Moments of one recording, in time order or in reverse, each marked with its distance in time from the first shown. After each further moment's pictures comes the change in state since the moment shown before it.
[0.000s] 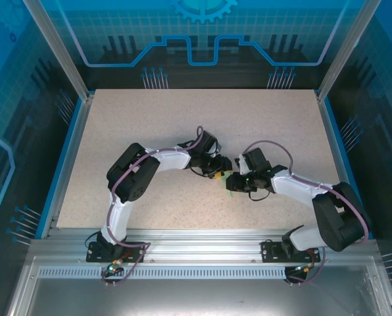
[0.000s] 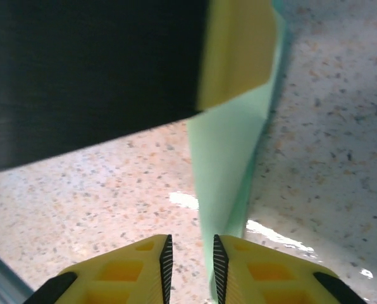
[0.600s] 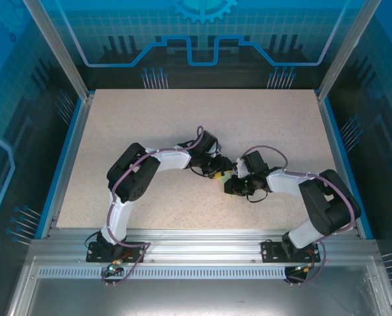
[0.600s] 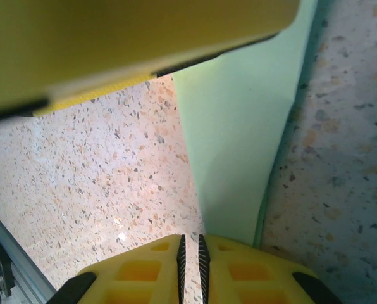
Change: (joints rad) left arm 0.000 0.004 0.007 -0.010 0.002 0.003; right arm -0.032 0.147 -0.043 0.134 -0.145 0.019
